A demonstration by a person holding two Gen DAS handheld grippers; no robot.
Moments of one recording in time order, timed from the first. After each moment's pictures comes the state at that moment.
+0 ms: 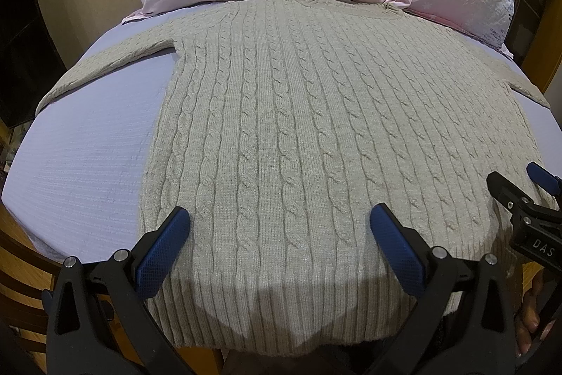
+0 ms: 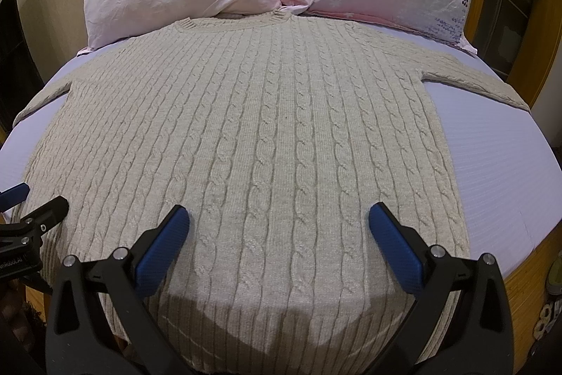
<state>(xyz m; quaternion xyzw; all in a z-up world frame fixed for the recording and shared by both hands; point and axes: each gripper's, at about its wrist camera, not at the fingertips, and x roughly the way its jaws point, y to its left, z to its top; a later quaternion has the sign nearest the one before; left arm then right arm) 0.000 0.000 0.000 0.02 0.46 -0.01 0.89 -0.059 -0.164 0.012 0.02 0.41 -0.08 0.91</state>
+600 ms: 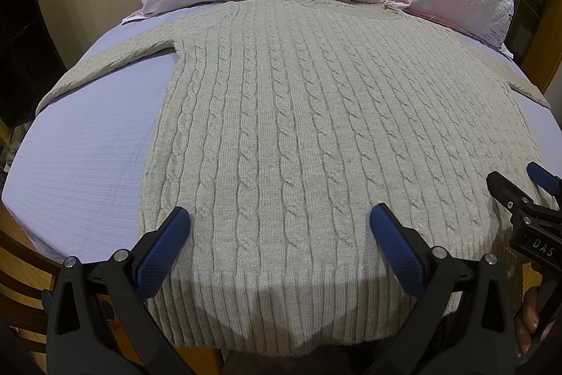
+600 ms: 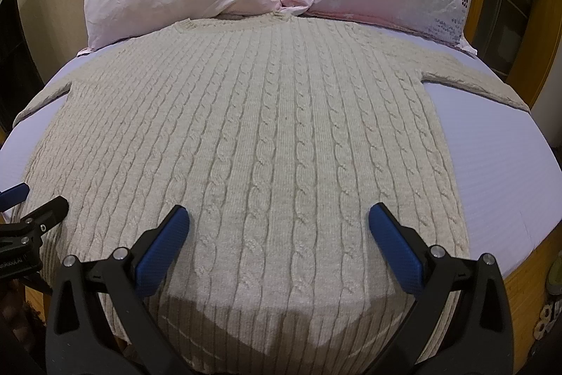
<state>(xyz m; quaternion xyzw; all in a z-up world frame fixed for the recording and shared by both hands) 0.000 0.000 0.000 0.02 0.46 -0.01 0.89 -0.059 -0.164 0.014 0.02 0.41 -0.08 0.91</state>
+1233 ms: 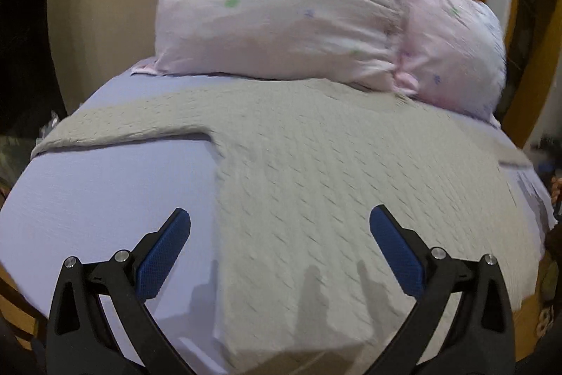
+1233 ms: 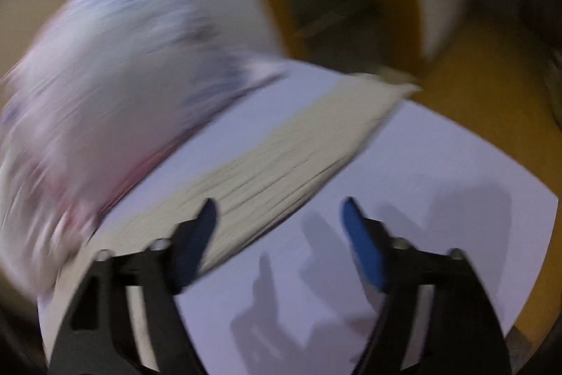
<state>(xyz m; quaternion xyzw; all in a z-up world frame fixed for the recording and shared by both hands) 0.047 0.083 0.040 -0.05 0.34 -0.04 0.94 0.002 -0.554 0.073 0.33 0.30 -0.31 0.84</state>
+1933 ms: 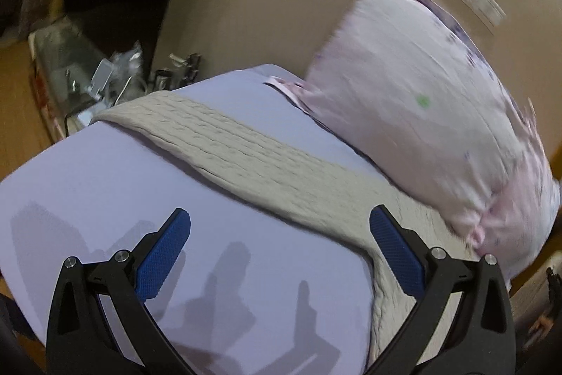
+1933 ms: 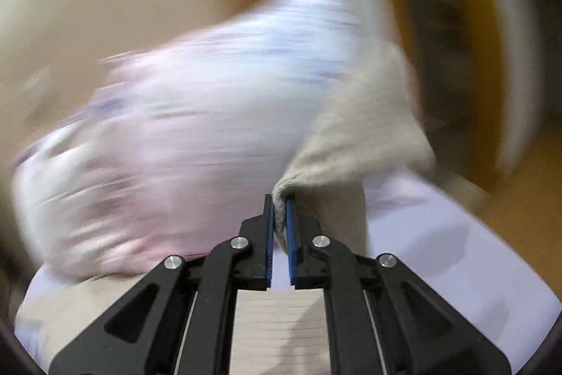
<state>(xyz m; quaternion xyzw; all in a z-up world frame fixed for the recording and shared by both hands) 0.091 0.271 0.041 -0.29 0.28 0.11 0.91 0.100 -0.381 0.162 0.12 0.16 -0.10 0.97</state>
